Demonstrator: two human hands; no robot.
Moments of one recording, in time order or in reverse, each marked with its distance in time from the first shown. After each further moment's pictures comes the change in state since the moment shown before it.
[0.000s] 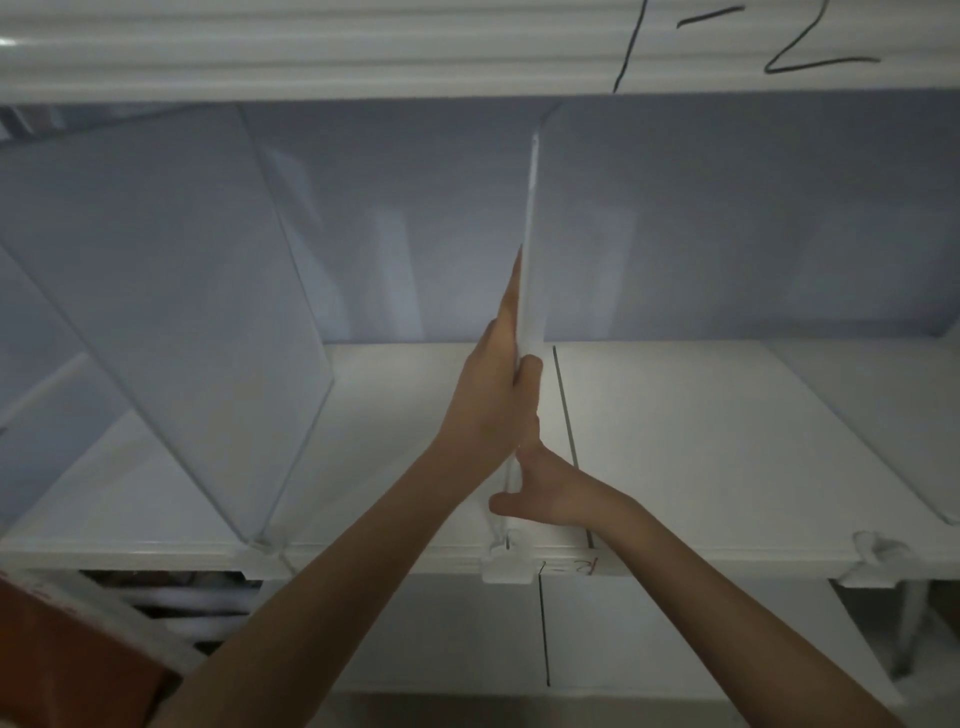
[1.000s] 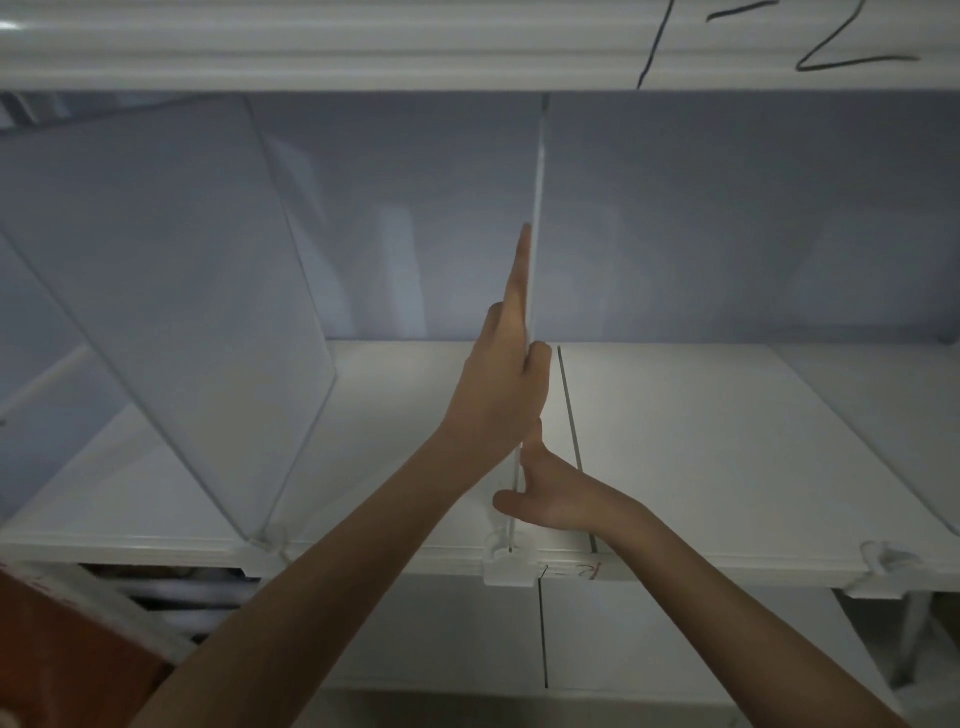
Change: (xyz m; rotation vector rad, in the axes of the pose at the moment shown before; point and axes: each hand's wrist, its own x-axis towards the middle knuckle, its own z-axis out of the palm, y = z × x) left_hand 0.005 0.016 -0.006 0.019 -0.007 -0.015; right_hand -0.003 -0.008 -0.001 0.020 -0.033 -0.042
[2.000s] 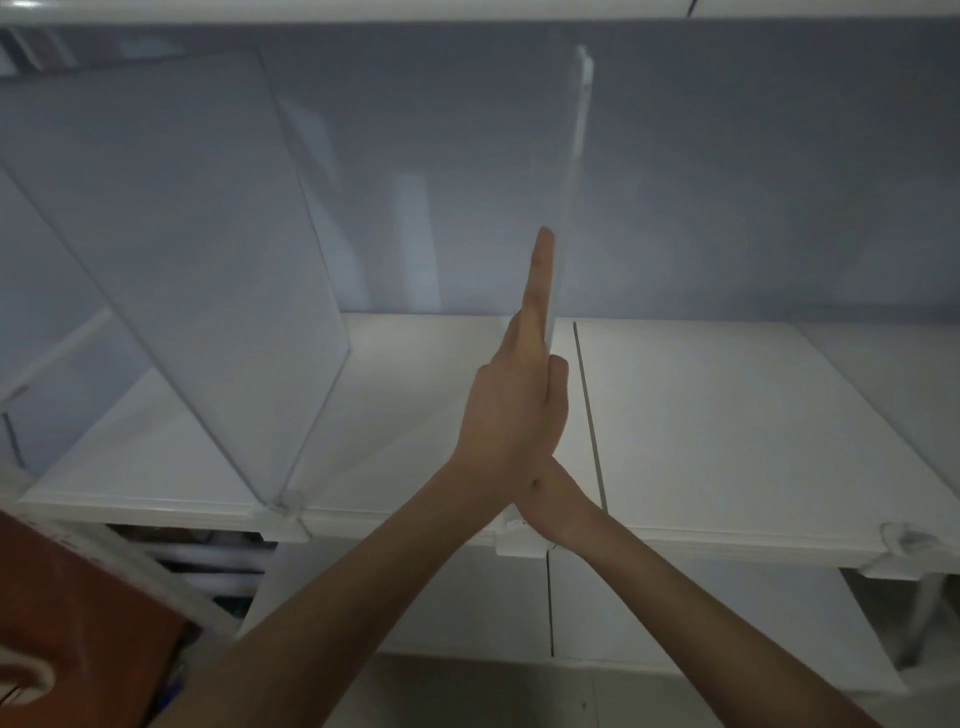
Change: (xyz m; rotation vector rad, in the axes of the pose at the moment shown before) left_hand -0.040 -0.002 0.002 0.137 0.061 0.020; right_hand 0.022 0.041 0.061 0.144 0.246 0.058
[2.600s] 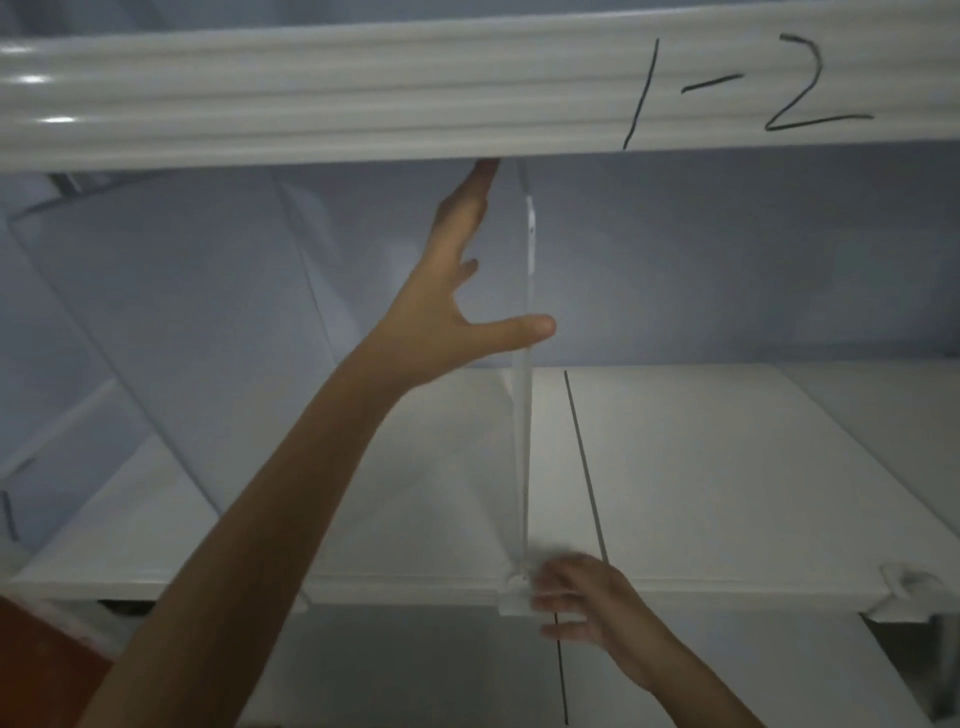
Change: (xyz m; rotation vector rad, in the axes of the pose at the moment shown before) left_hand 0.082 0.003 -0.080 -0.243 -0.216 0.363; right_hand -0.064 0.021 -0.020 0.875 -0.003 0.327
